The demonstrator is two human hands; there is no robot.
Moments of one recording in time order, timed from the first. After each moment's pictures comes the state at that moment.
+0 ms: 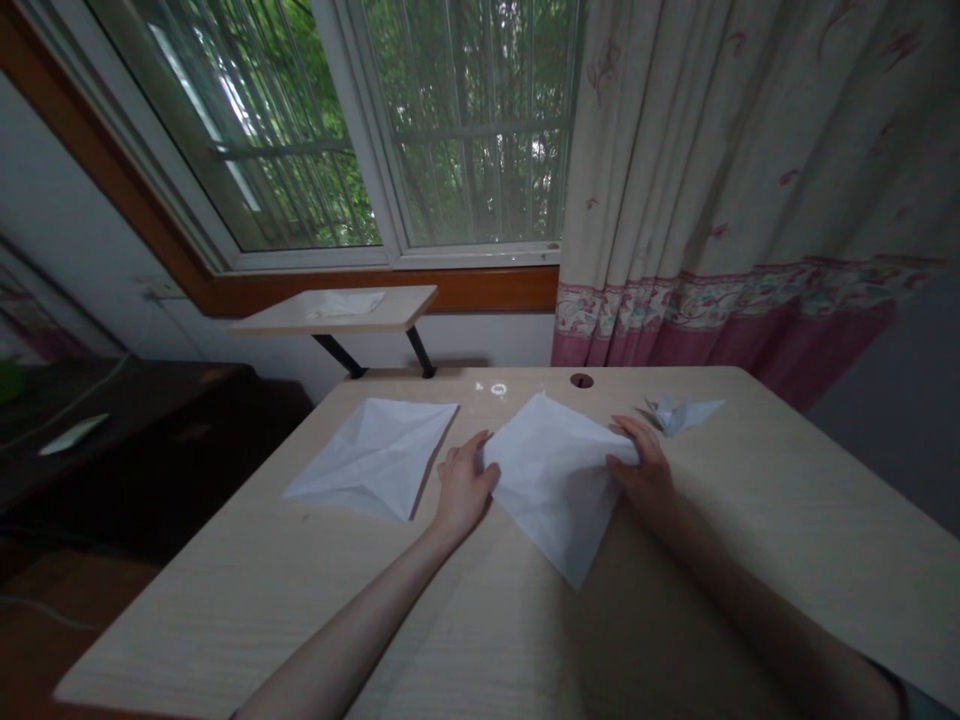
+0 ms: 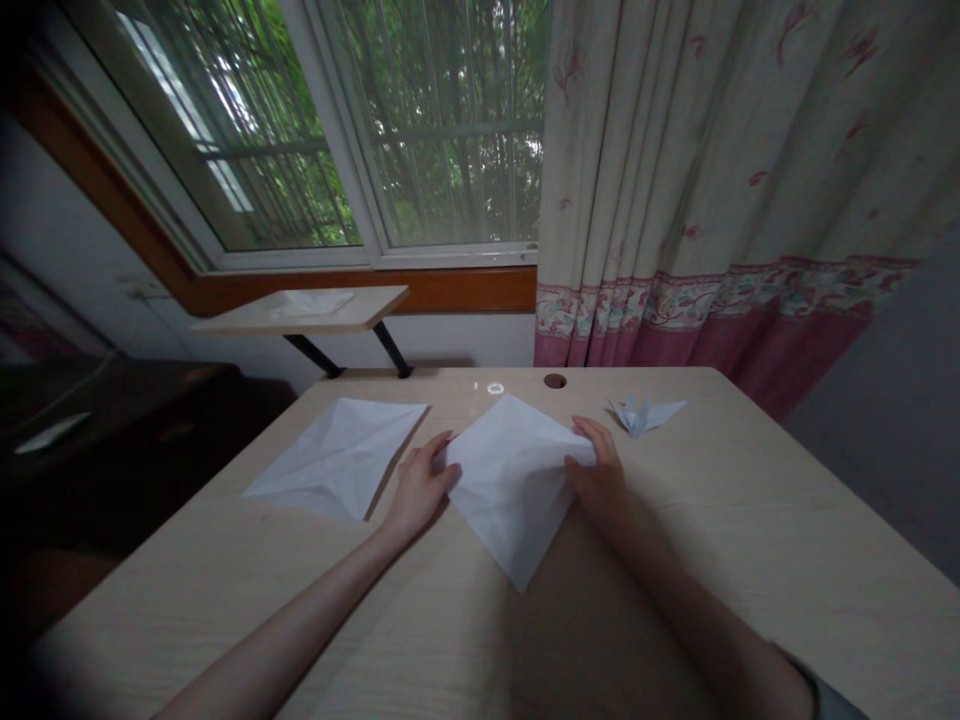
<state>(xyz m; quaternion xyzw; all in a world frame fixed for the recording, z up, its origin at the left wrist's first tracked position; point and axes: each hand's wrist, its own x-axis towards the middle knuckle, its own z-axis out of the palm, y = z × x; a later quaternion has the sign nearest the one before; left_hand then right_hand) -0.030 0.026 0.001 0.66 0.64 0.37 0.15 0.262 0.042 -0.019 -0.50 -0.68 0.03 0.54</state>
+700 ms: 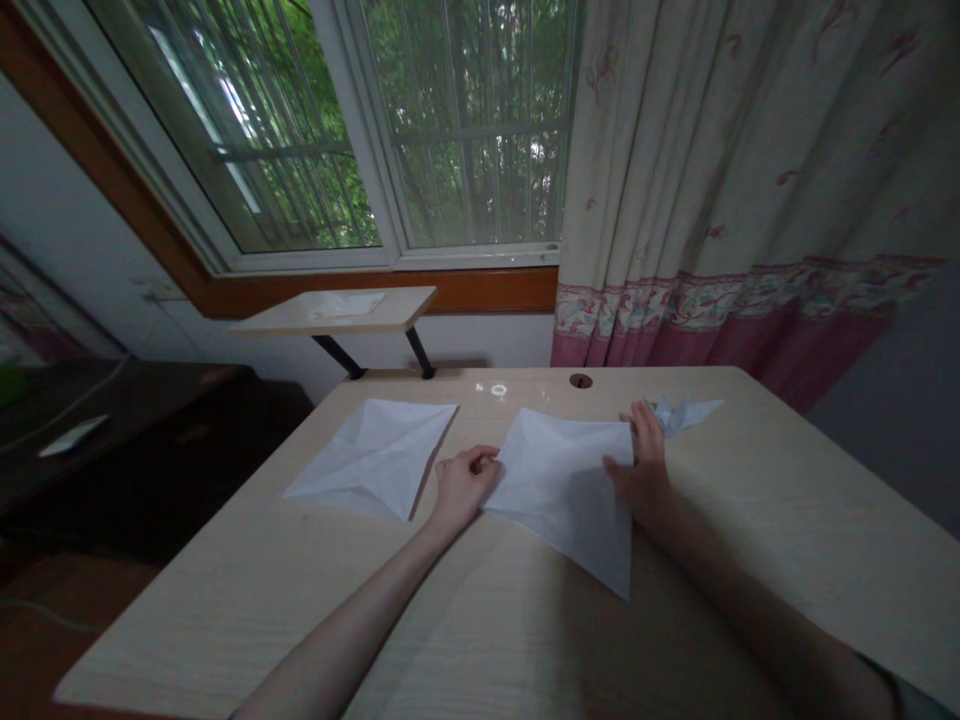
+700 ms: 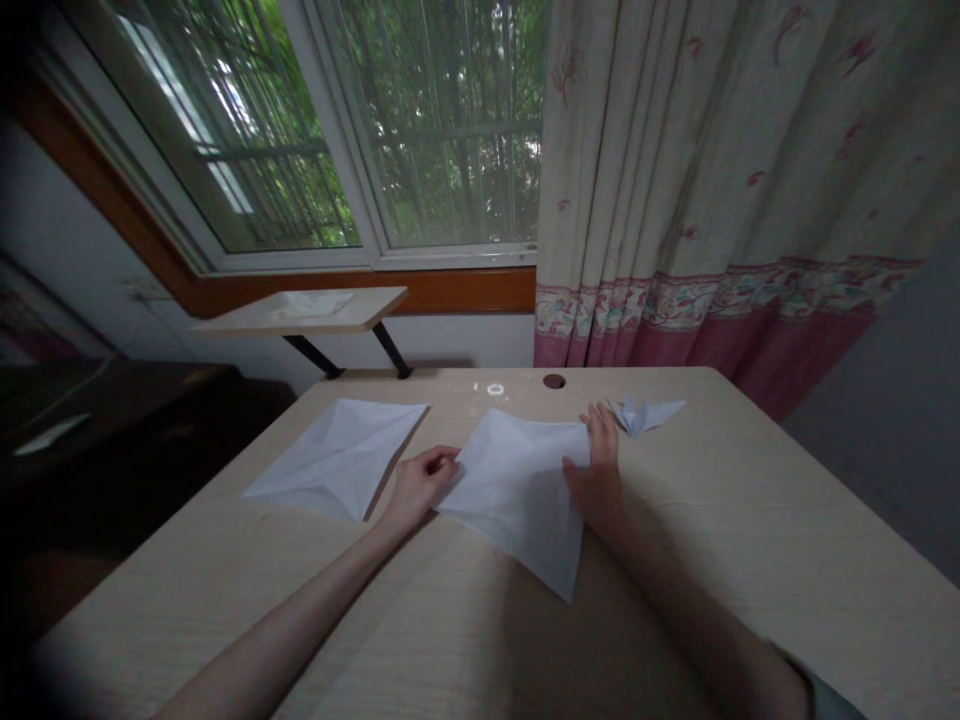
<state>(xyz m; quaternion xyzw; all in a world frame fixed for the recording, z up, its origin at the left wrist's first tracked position) -0.030 0.026 0.016 0.64 0.62 0.37 0.25 0.254 0.039 -0.020 -0.50 -0.67 0.04 0.54</state>
